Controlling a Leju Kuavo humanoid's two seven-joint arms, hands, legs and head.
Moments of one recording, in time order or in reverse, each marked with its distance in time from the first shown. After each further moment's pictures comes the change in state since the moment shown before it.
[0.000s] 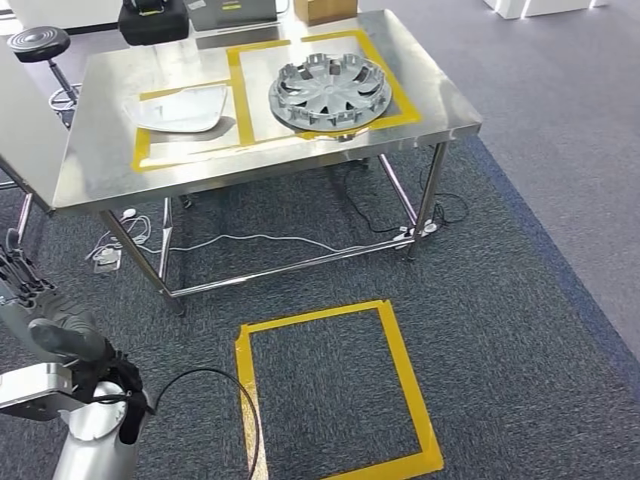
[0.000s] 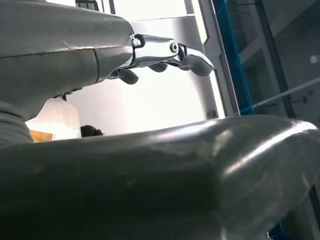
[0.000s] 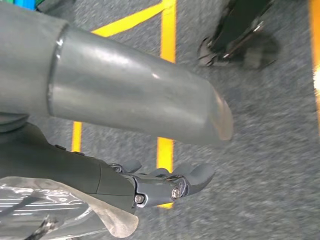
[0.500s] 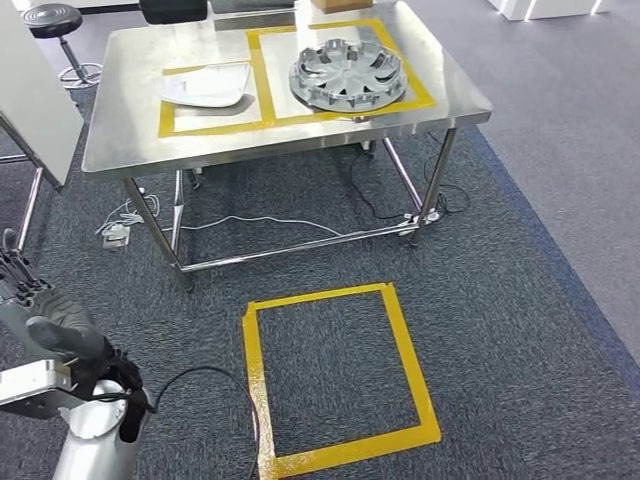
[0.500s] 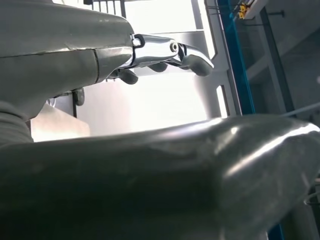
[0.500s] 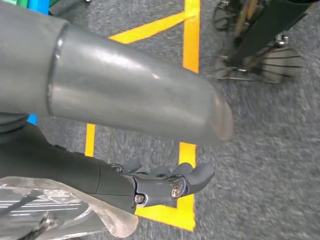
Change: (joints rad) left arm 0.000 -0.005 0.003 0.000 0.008 0.000 0.000; right arm 0.002 0.003 -0.001 0.000 0.000 -0.001 0.000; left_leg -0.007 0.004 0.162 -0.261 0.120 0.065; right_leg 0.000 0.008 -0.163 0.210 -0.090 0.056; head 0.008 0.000
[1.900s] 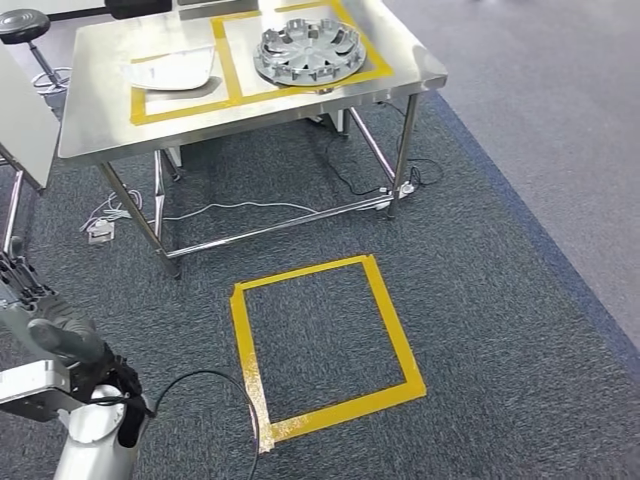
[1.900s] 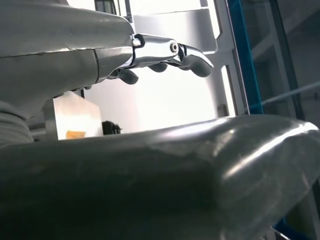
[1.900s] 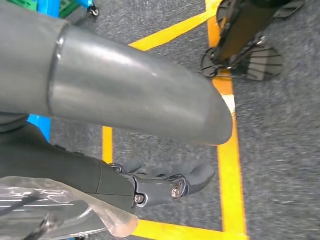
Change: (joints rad) left arm 0.018 -0.003 0.020 0.020 0.016 -0.001 0.003; right arm -0.005 -0.001 -0.028 0.000 -0.017 0.011 0.016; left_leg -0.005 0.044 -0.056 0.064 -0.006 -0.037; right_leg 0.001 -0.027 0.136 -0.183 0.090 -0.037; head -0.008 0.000
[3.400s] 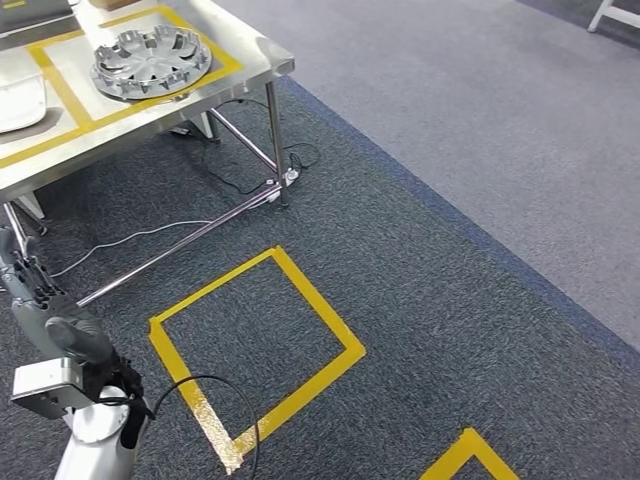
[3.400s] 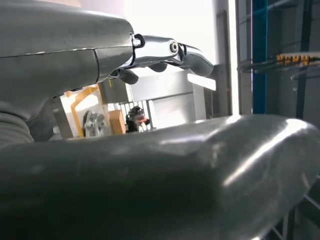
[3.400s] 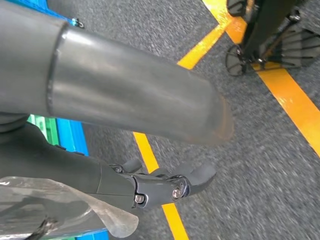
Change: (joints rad) left arm -0.004 0.028 -0.025 0.034 -0.017 0.000 0.014; right arm -0.001 0.002 -0.021 0.000 0.004 -0.014 0.099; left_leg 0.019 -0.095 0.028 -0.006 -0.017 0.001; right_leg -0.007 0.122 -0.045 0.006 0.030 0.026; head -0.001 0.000
